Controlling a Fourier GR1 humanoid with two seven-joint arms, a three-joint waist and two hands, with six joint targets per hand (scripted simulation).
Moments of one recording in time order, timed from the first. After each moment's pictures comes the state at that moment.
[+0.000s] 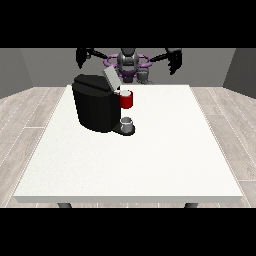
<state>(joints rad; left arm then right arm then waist) -0.66 0.06 0.39 -0.60 -0.44 -0.28 -0.35 -0.19 -0.09 -0.07 -1.28 0.07 -0.06 -0.02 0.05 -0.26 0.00</state>
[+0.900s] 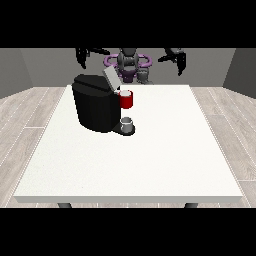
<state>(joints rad) -0.48 0.01 0.23 -0.88 -0.24 -0.32 -0.25 -0.41 -0.21 -0.21 -1.17 -0.03 0.02 0.07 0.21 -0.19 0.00</state>
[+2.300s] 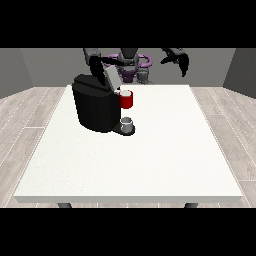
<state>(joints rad) -0.26 0.06 0.14 -1.39 -0.11 -0.26 -0.10 -0.70 -0.17 -0.14 -0.99 -0.03 0.02 0.08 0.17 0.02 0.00</state>
